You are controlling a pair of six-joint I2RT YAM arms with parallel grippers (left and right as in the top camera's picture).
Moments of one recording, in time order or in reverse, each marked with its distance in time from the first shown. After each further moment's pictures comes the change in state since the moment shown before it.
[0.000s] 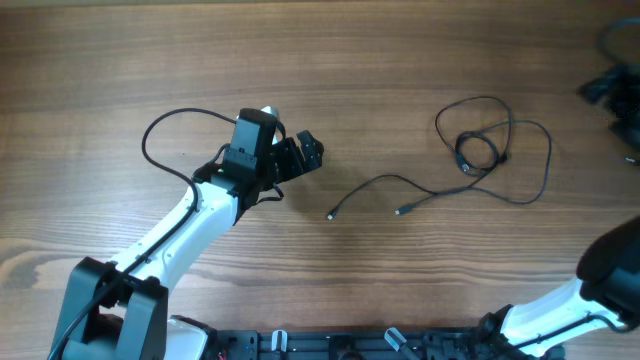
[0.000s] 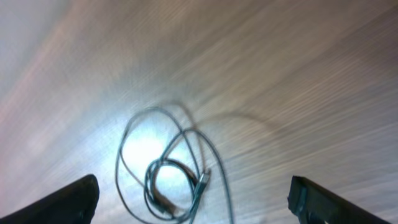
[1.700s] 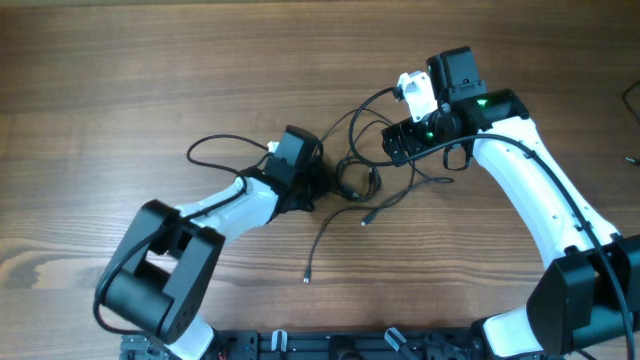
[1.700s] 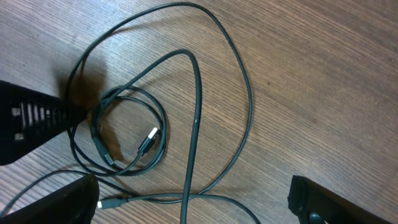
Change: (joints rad) left arm -0.151 0.255 0.002 0.134 0.003 -0.299; right arm 0.861 -0.207 -0.343 0.143 0.240 -0.293
